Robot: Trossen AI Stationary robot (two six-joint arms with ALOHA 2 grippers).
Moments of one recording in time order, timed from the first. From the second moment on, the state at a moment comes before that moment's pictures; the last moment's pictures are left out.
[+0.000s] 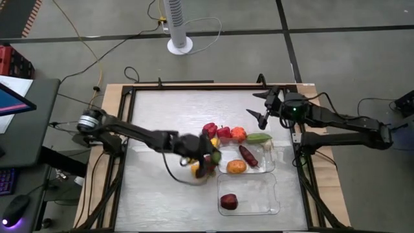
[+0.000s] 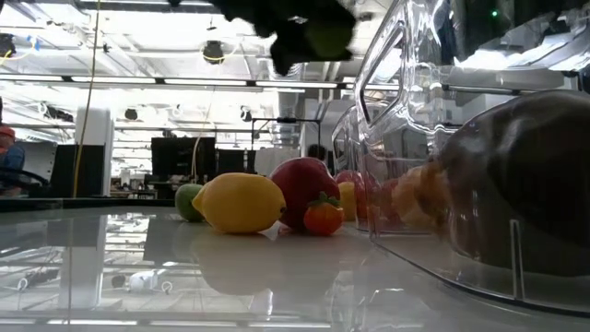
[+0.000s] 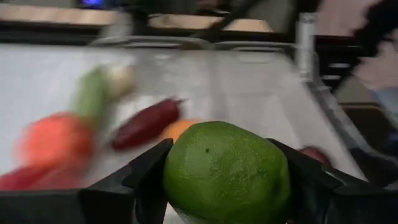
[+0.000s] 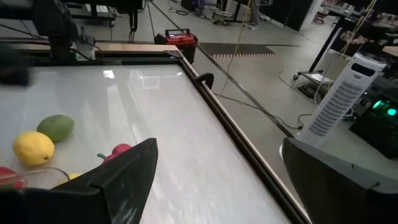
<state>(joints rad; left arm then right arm) -0.18 1.68 1.14 0.09 -0.01 -0.14 -0.28 0.78 0.68 -0.17 0.21 -0.16</state>
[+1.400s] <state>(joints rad) -0.35 1.53 0.96 -0.45 -0.43 -0.42 -0.16 0.77 0.68 -0.20 0.24 -0.04</state>
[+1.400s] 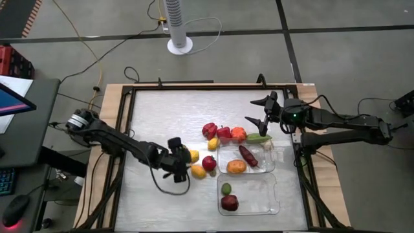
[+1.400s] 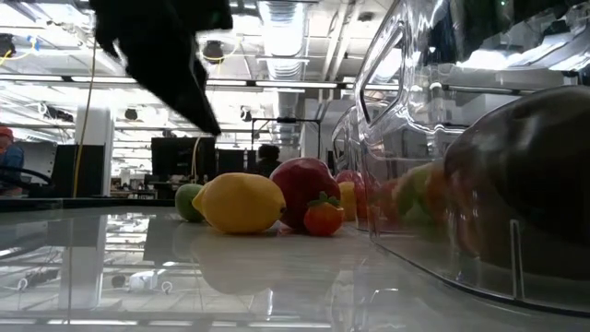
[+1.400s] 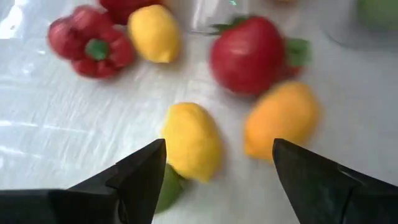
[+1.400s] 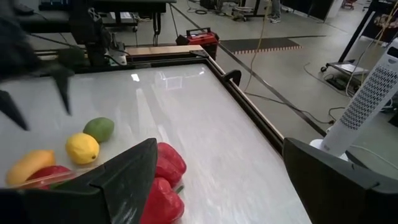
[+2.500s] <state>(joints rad) -0.17 1.62 0.66 0.10 -0.24 -0.43 -0.16 0.77 0.68 -0.21 0.24 -0.03</state>
